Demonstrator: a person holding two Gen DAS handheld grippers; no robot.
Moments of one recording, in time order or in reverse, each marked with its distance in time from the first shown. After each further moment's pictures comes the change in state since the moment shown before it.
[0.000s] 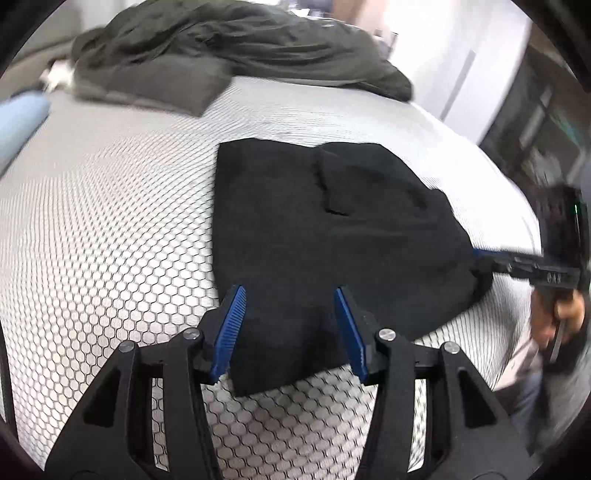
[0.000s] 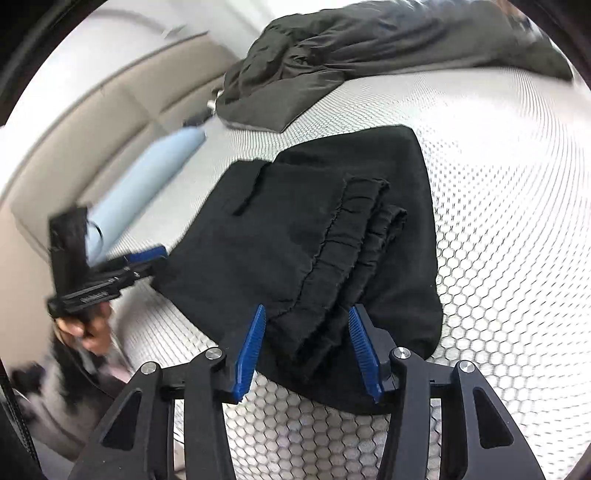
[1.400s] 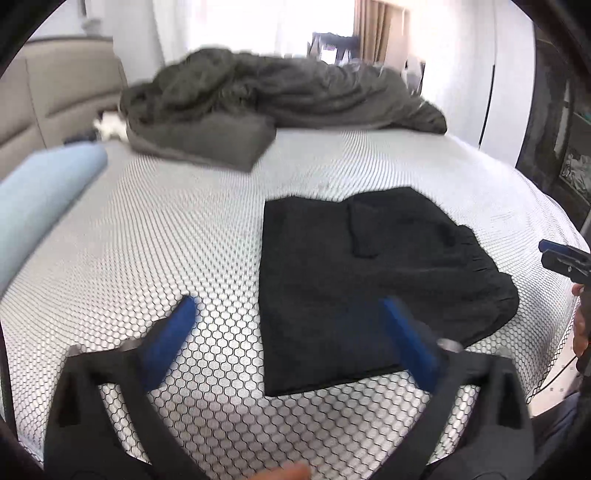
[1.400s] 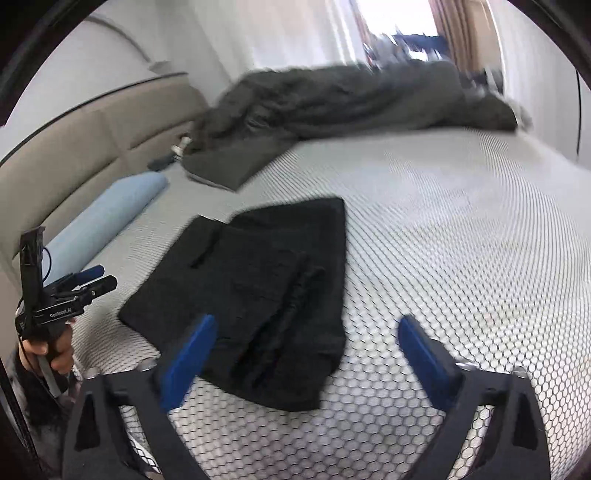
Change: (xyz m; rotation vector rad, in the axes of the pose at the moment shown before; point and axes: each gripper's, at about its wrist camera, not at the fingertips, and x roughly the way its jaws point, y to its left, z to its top) left arm -0.028 -0.035 -0.006 0.077 -0.247 0.256; right arm -0.109 0.024 -0.020 -0.101 -0.256 -0.248
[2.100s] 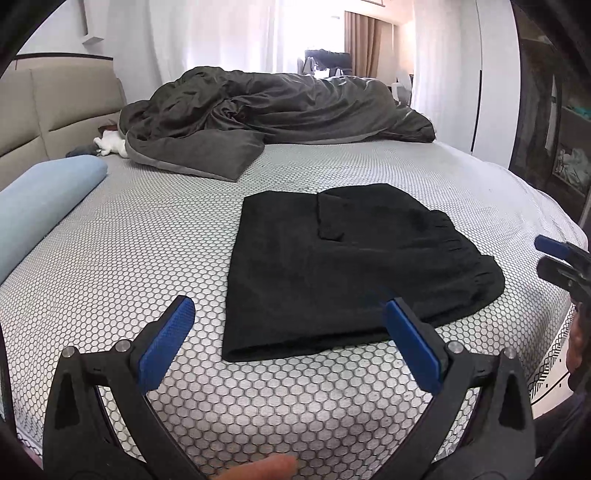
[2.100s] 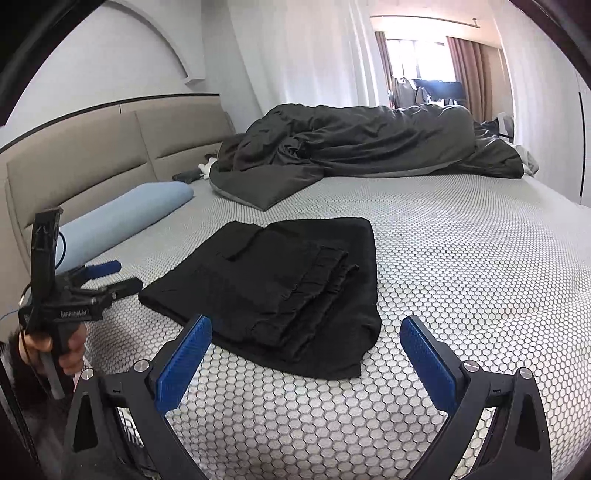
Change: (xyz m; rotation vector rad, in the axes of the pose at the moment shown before) left arm -0.018 -0.037 -0.043 0.024 -0.056 -0.016; right arm -0.022 0.037 -0.058 -0.100 -0.144 0.004
